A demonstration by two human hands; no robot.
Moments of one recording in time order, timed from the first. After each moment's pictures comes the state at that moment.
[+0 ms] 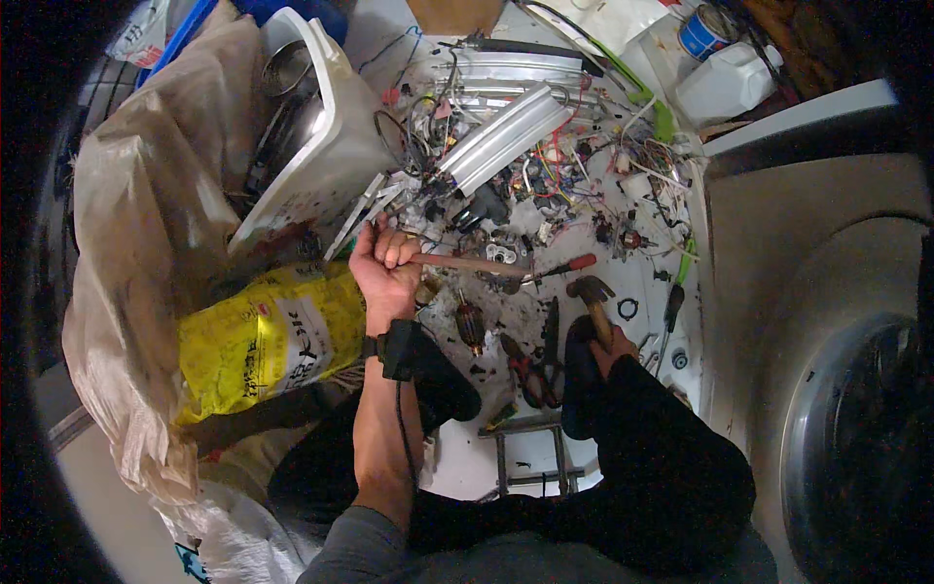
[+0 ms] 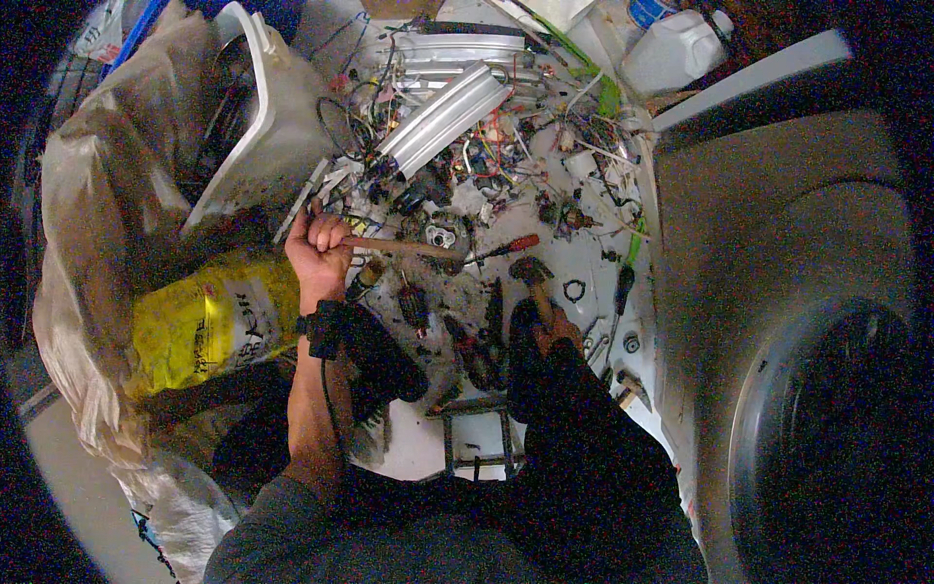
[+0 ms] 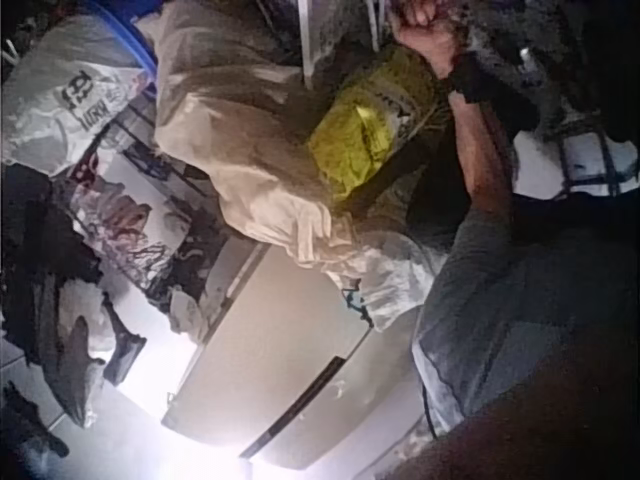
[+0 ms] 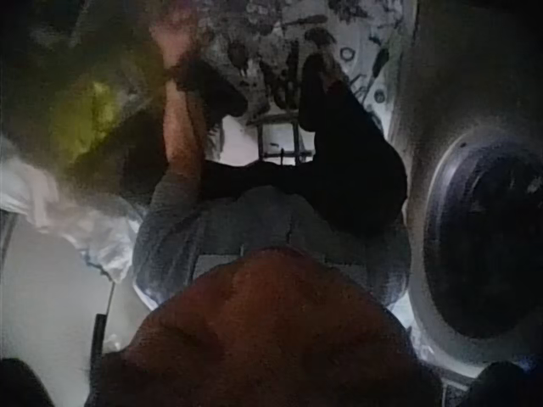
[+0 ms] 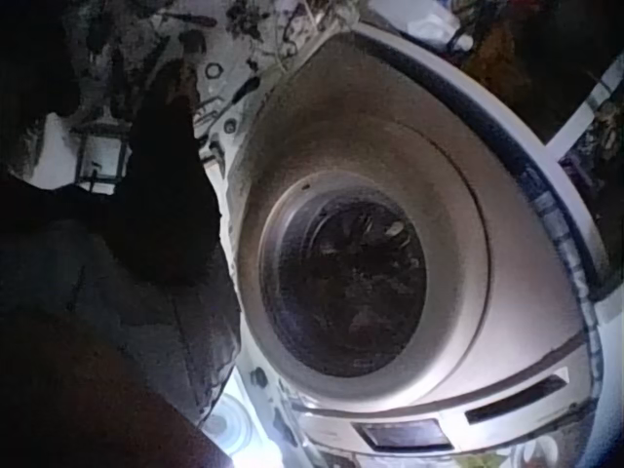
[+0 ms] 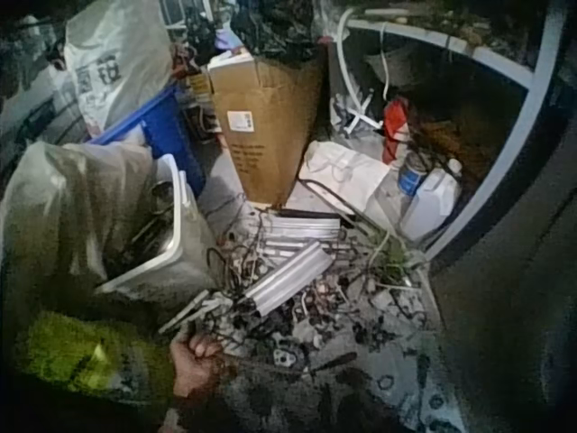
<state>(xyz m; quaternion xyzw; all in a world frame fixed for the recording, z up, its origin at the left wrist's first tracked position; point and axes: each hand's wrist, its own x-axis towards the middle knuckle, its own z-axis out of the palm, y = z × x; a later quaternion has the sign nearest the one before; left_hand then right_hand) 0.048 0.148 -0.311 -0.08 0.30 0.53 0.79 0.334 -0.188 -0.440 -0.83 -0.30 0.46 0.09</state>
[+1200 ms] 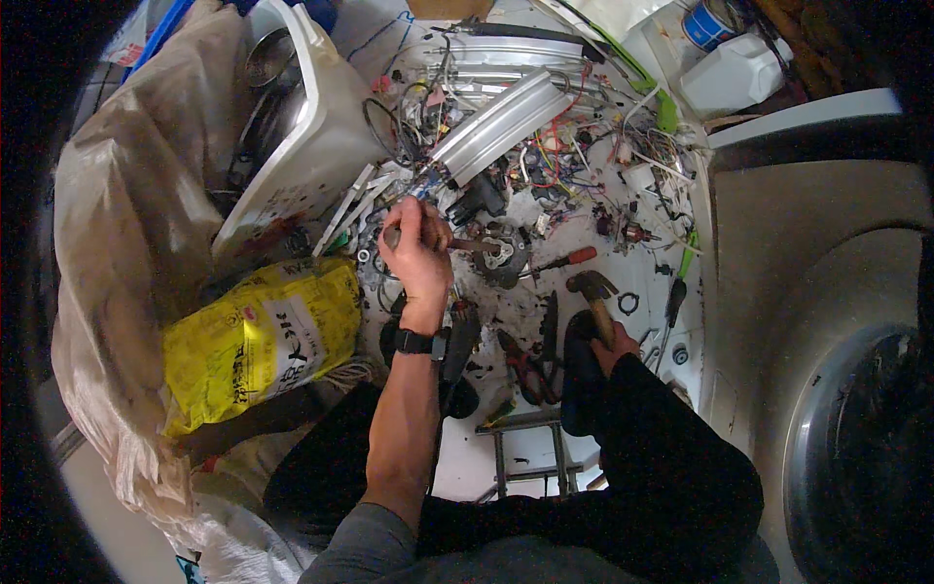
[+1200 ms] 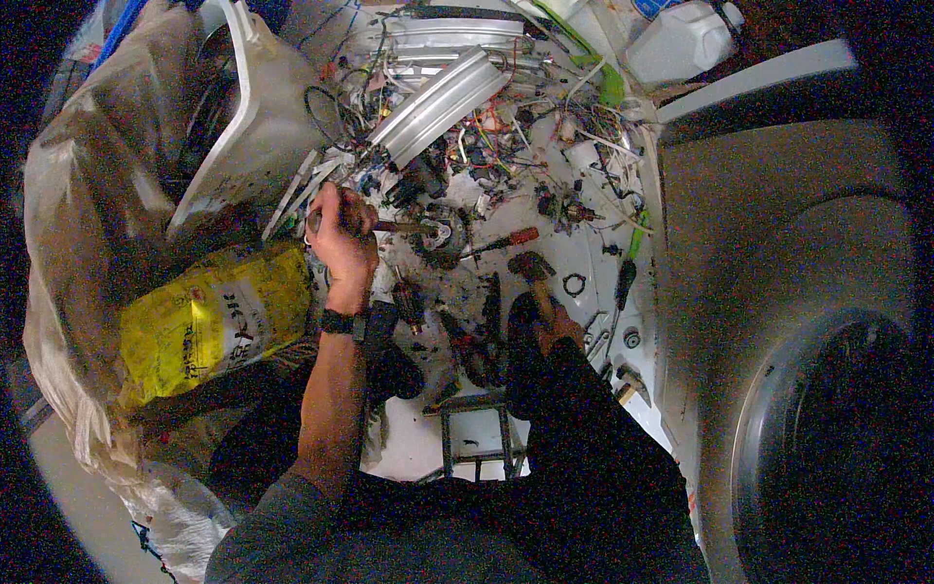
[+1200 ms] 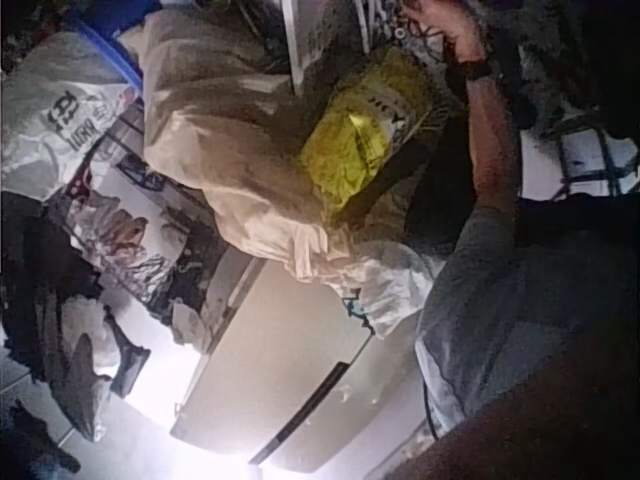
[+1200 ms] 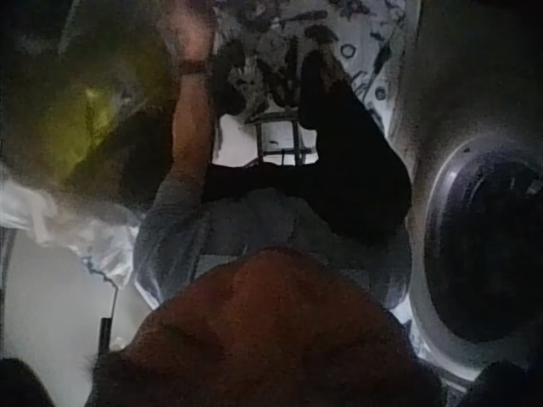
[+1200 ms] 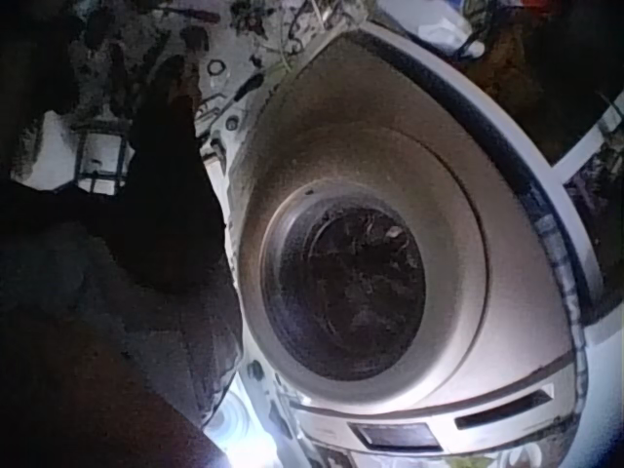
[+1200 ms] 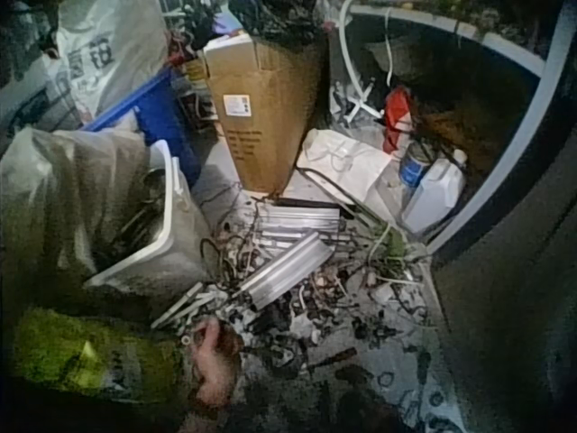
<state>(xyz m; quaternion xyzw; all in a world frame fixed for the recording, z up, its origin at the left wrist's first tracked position) 0.127 0.126 -0.310 0.27 0.44 0.59 0.63 0.335 -0.196 -0.456 -0.84 -0.31 0.45 0.01</state>
